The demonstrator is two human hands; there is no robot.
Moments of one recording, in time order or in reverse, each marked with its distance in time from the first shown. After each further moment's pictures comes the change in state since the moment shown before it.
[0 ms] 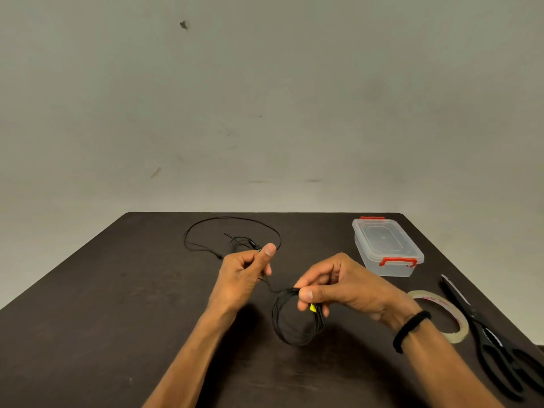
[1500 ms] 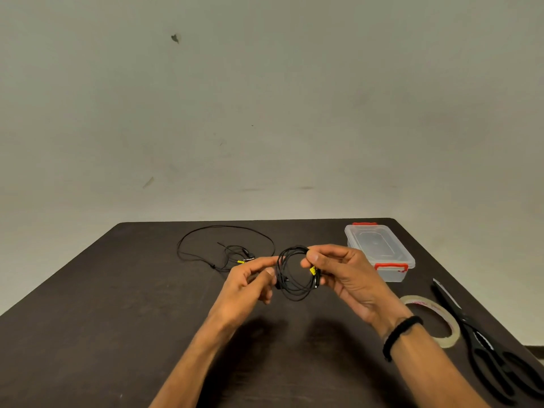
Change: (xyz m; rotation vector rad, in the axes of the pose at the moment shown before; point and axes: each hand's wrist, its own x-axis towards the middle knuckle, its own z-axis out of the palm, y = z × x) left_hand -0.003 0.001 0.016 -0.109 -0.146 0.011; right_hand 0.009 0.005 -0.005 0.413 0.476 -0.082
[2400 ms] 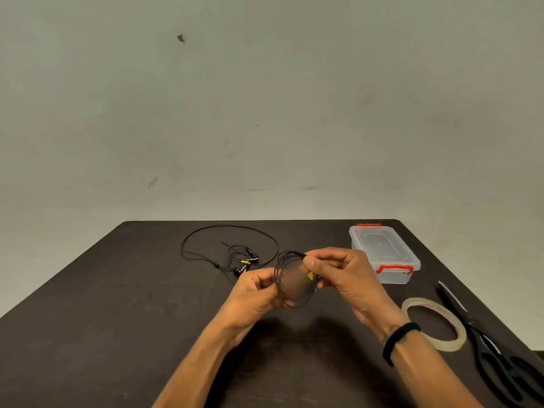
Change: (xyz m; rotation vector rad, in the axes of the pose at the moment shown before) left_hand -0.007 -0.001 0.008 -0.315 -0.145 -0.118; right_hand -0.003 0.004 0.011 -0.230 0.063 -0.142
